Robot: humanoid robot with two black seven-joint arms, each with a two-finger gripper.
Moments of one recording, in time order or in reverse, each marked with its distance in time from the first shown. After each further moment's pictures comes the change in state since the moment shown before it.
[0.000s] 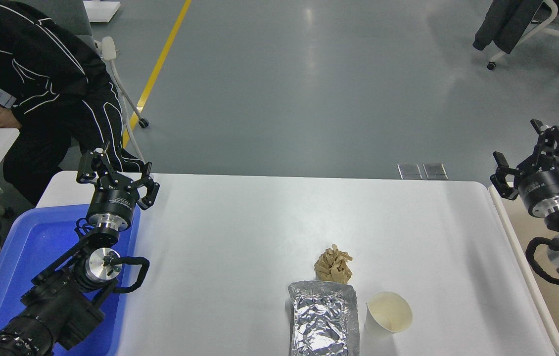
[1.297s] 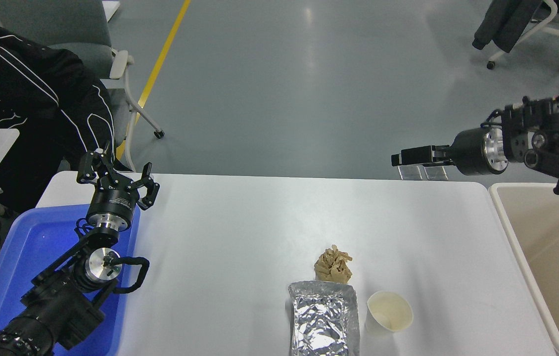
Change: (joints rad) left arm 0.000 0.000 0.000 0.000 0.000 0.000 0.000; right arm 0.966 -0.057 -1.463 0.403 -0.890 0.072 -0.034
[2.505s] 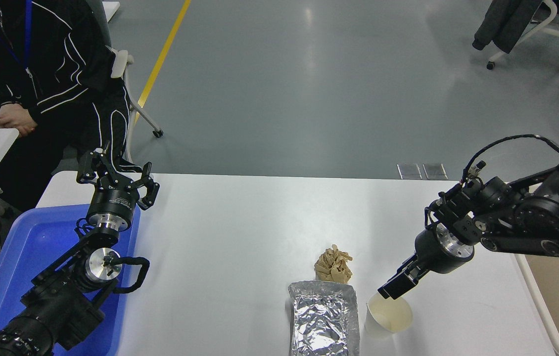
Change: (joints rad) left arm 0.000 0.000 0.000 0.000 0.000 0.000 0.000; right arm -0.088 0.181 -0.178 0.188 -0.171 -0.012 0.003
